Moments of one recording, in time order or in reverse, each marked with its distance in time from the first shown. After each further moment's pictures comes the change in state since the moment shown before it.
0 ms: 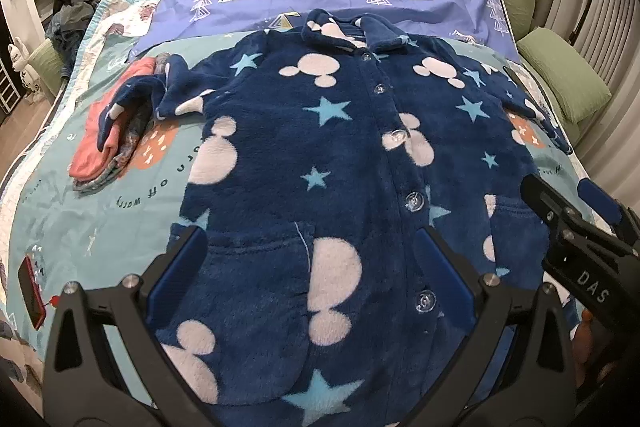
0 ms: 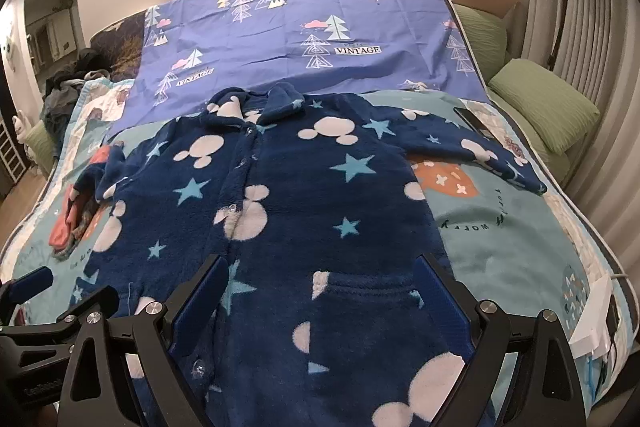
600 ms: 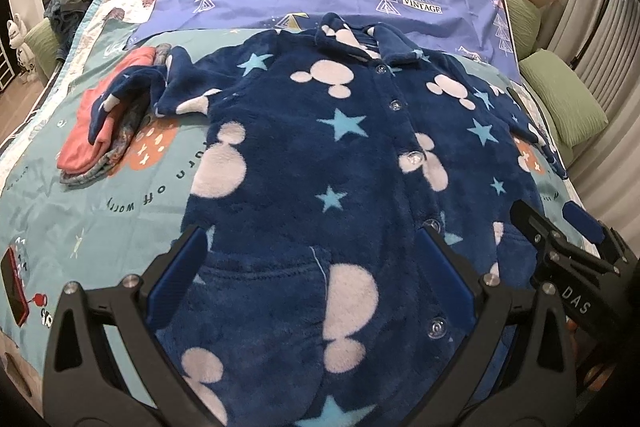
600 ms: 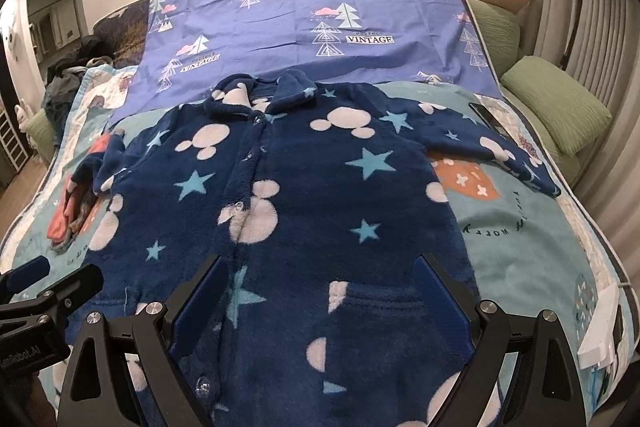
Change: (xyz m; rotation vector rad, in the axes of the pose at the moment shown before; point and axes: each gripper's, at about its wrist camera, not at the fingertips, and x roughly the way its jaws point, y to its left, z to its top) left arm 0.018 0.032 0.016 -0.076 0.001 -0.057; right arm 0.026 0.012 0.009 -0.024 0.050 0.019
